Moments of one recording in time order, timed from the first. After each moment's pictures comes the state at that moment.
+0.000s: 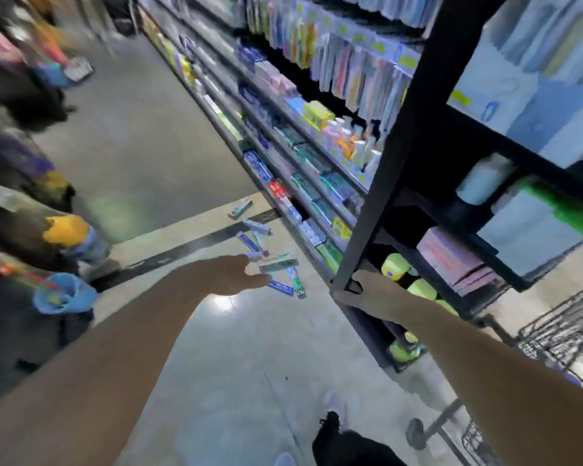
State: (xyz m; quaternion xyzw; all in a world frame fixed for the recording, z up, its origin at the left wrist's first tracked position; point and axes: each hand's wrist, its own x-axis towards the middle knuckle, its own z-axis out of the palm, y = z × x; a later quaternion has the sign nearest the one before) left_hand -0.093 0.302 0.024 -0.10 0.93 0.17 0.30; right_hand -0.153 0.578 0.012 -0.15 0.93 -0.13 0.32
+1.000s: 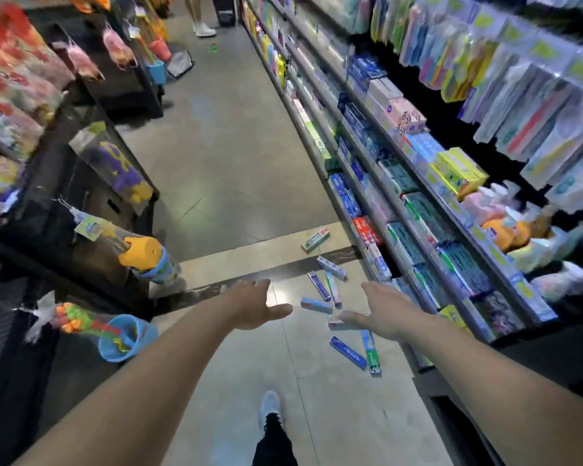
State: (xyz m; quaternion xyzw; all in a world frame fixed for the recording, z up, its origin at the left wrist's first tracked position) left_hand -0.311 0.024 -0.027 -0.21 0.92 0.13 0.30; right_hand -0.447 0.253 -0.047 -0.30 0.90 -0.03 0.32
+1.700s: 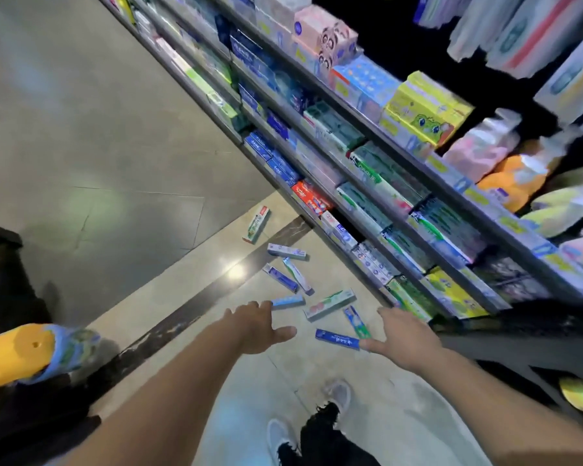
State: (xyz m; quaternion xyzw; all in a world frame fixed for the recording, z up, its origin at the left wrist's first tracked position) left_hand -0.558 -0.027 -0.215 -0.03 0.88 0.07 0.46; right_hand -0.576 0.249 -0.229 -0.06 0.91 -0.04 0.40
